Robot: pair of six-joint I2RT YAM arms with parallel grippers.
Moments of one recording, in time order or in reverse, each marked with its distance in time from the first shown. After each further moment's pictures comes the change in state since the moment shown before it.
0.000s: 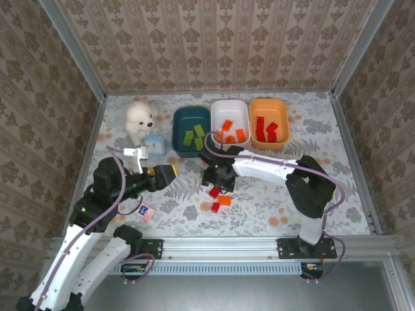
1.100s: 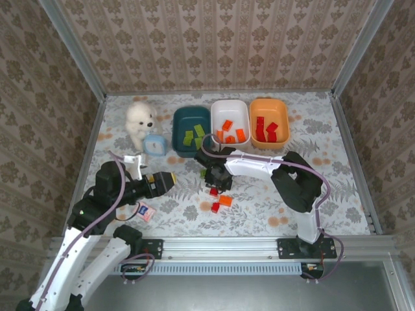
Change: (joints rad) left arm 0.000 -0.014 0.001 -0.142 -0.022 0.000; right arm 0.000 0.099 0.058 -0.004 0.051 0.026
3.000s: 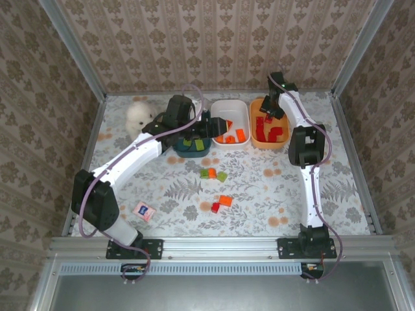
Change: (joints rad) left arm -0.129 1.040 0.526 0.448 0.064 0.086; right arm -0.795 0.610 1.041 -0.212 0.069 -0.565
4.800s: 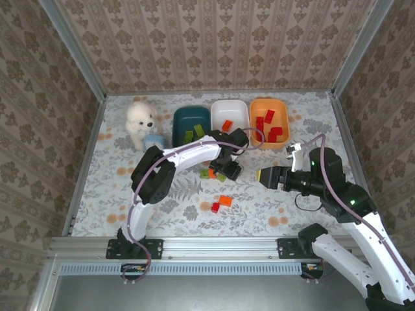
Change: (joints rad) left arm -0.315 0.555 0.356 -0.624 -0.475 0.302; right arm 0.341 -1.903 -1.477 0.177 -0.520 0.004
